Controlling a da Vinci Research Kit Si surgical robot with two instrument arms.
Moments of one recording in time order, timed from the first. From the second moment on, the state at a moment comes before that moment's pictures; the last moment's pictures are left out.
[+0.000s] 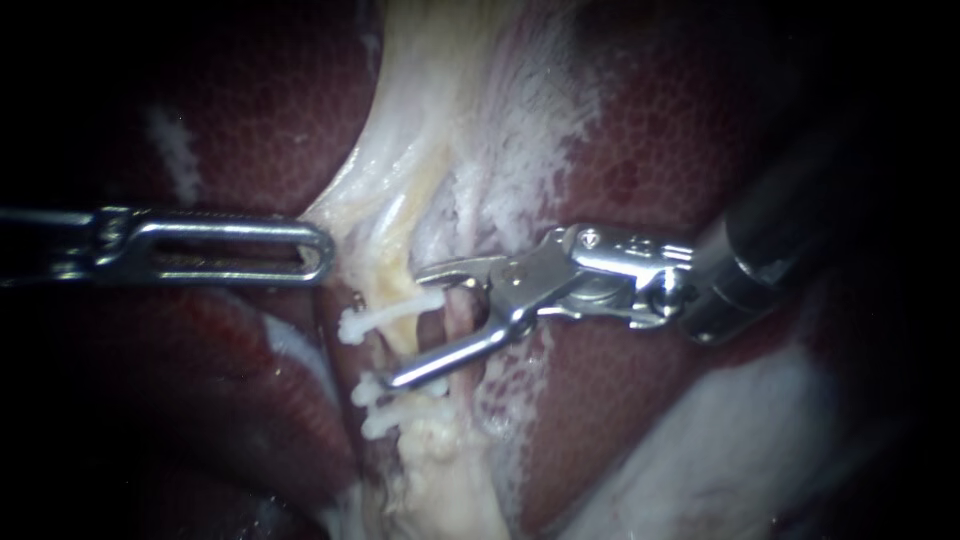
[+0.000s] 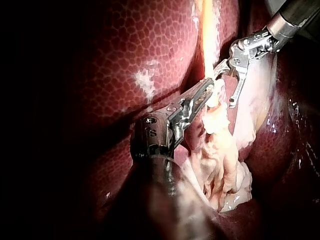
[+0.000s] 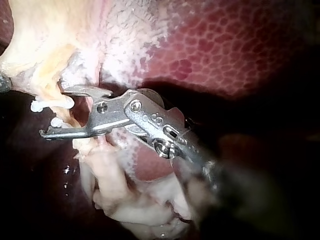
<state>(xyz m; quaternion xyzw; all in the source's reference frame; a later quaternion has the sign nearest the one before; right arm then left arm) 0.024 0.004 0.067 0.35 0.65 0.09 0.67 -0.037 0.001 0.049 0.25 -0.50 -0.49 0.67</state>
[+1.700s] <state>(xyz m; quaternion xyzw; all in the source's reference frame) 0.009 0.006 0.061 0.28 0.65 0.08 0.71 -0.037 0.002 0.050 0.25 -0.50 -0.48 0.67</state>
